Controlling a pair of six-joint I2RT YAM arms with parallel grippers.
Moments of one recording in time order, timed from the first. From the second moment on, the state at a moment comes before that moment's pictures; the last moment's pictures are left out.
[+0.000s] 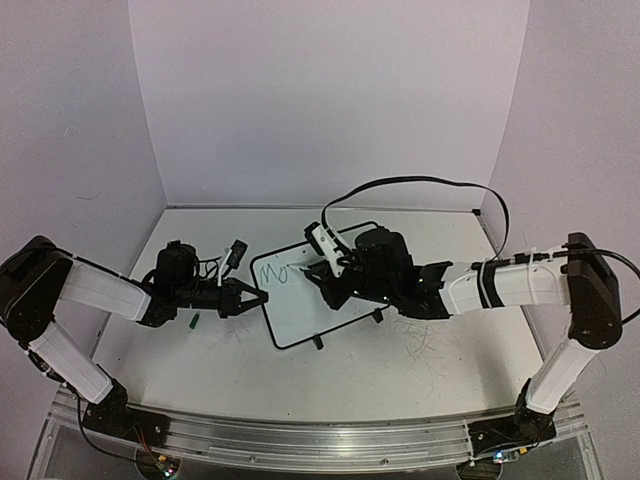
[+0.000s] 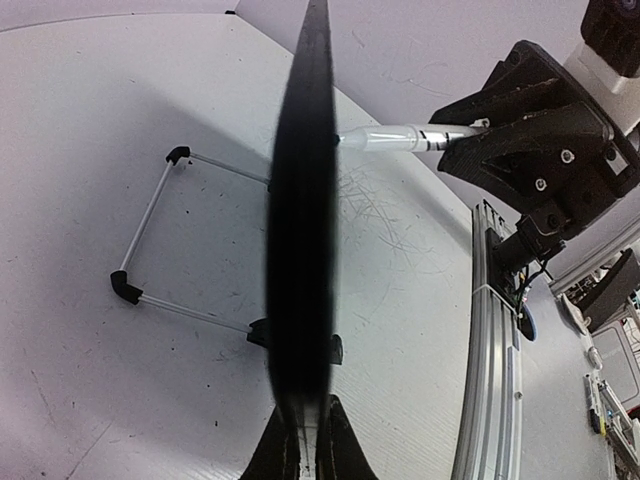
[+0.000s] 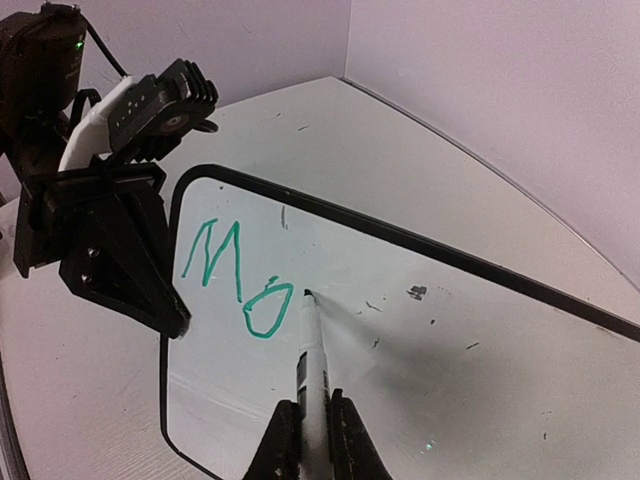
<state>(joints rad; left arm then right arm) -0.54 1.52 0.53 0.60 0.76 -0.28 0.99 1.70 1.07 0.25 0.08 -0.03</state>
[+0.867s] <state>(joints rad) -0.54 1.52 0.53 0.59 0.76 -0.28 1.00 1.71 1.05 0.25 0.09 -0.01</state>
